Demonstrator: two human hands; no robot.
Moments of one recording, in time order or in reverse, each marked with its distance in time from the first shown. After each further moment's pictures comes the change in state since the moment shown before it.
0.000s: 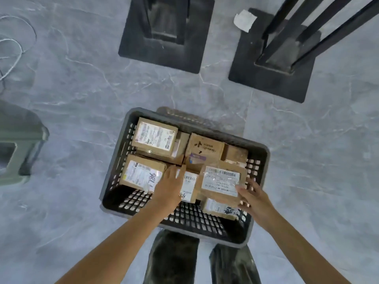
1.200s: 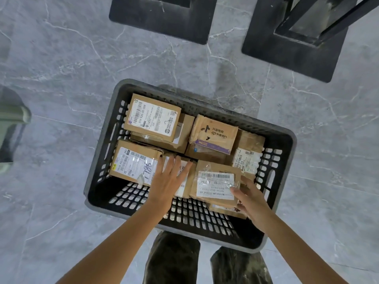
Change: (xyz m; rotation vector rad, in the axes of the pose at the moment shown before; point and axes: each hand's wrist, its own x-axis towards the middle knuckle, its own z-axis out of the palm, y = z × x) left_hand 0.041 -0.032 0.068 0.526 0.079 0.078; right_hand 0.070 0.071 0.017 -0.131 -0.063 0.016
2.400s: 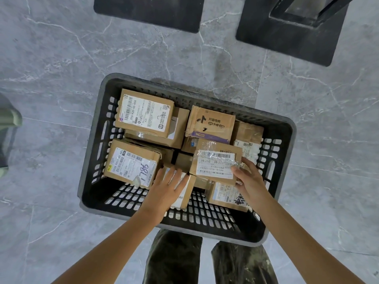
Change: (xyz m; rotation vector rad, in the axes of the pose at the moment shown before) left_hand -0.016 0.005 0.033 0.063 -0.019 0.178; right_hand 0.023 -0.013 0.005 0.475 0.031 -0.047
